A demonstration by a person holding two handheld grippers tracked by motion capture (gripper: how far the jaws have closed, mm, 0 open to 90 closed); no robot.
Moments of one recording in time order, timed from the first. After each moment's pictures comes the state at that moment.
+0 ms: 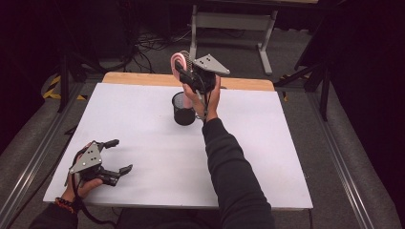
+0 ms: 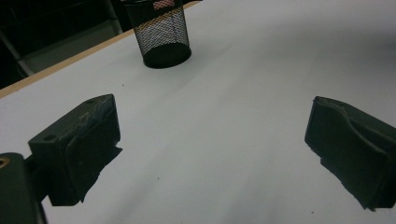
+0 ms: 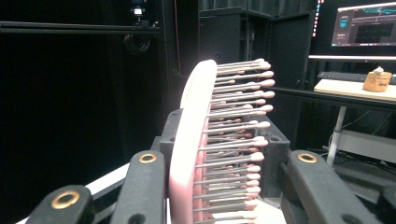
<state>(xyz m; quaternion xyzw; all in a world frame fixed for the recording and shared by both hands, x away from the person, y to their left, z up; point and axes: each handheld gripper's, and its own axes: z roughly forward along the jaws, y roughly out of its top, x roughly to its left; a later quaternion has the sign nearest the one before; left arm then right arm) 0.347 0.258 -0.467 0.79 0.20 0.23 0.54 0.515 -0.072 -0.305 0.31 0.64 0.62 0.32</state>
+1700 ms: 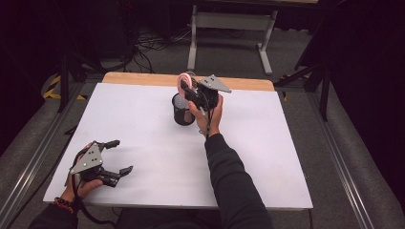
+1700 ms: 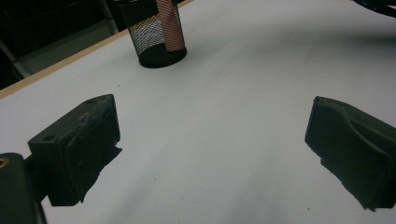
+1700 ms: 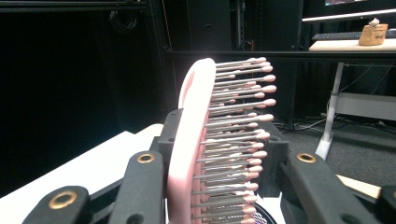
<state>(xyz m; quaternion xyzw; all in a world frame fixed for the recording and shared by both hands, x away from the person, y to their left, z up) 0.346 0.257 -0.466 0.79 0.19 0.23 0.53 0.509 -0.087 -0.364 0.36 0.65 0.60 0.30</state>
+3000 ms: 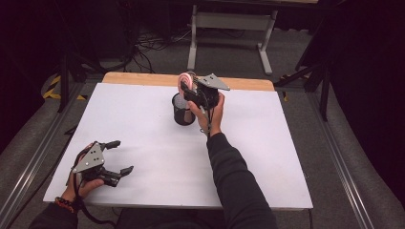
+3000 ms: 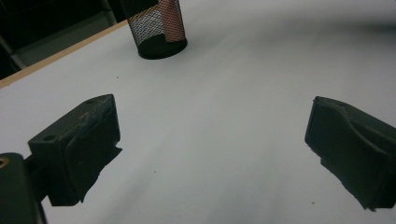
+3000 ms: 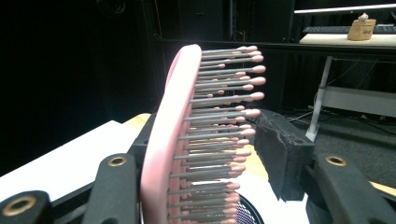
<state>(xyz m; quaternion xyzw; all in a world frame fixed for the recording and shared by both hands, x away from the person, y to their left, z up) 0.349 0.256 -0.470 0.80 0.19 0.23 0.52 0.514 -0.088 -0.363 0.37 0.66 0.57 0.31</state>
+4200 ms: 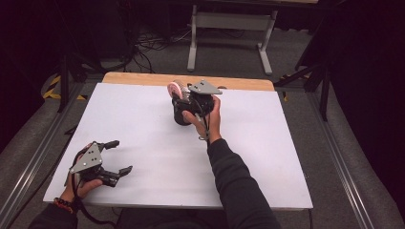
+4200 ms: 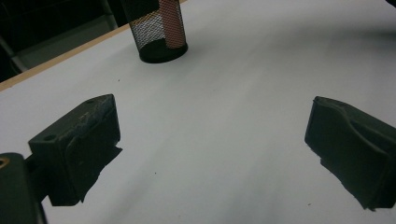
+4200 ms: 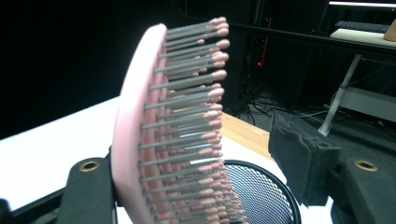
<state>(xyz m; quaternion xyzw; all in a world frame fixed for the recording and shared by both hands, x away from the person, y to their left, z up) 0.347 0.259 -0.468 0.79 0.20 0.22 0.53 0.494 -0.074 -0.365 0.32 0.72 0.54 0.30</state>
